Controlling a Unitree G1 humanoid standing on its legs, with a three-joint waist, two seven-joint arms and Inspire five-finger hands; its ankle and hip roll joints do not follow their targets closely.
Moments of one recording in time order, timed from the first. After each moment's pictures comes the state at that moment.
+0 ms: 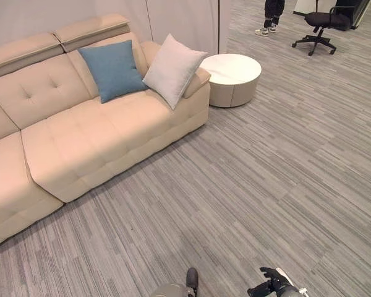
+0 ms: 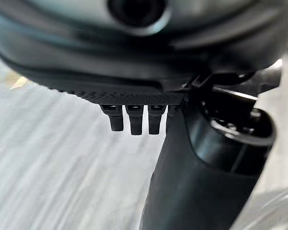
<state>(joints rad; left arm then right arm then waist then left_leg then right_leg) -0.02 0.22 -0.31 1.29 0.17 -0.07 0.14 -0.08 -0.33 0.32 1.20 -0.02 -0.04 -0.11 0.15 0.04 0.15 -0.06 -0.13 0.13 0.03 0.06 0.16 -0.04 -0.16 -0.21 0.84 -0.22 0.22</state>
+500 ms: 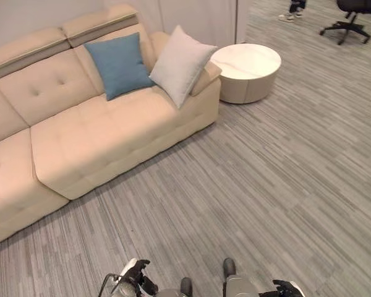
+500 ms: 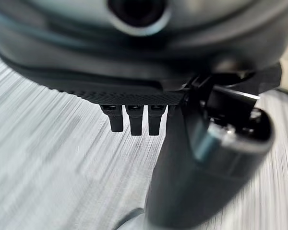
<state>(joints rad) -0.11 0.23 -0.34 1.31 0.19 -0.07 0.16 -0.06 -0.32 0.21 1.28 0.02 -0.02 -0.12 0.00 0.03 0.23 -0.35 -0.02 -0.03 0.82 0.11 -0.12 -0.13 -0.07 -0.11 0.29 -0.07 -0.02</state>
